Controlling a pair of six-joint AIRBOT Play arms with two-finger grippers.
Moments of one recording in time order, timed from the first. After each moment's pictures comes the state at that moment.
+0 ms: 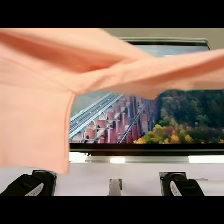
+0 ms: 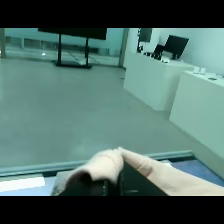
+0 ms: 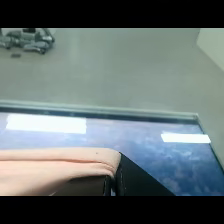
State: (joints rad) left arm -0.35 -0.86 2.00 1.52 -1.08 -1.68; right arm 0.03 -0.60 1.65 -1.65 1.15 1.45
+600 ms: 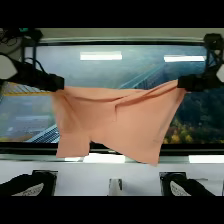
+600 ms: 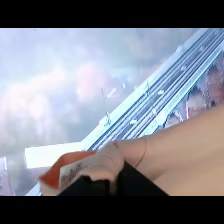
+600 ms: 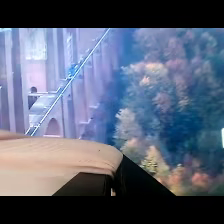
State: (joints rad) left arm -0.35 -1.26 1.57 1.61 -1.38 -1.71; right arm 0.03 -1.19 1.43 -1.68 1.26 1.59
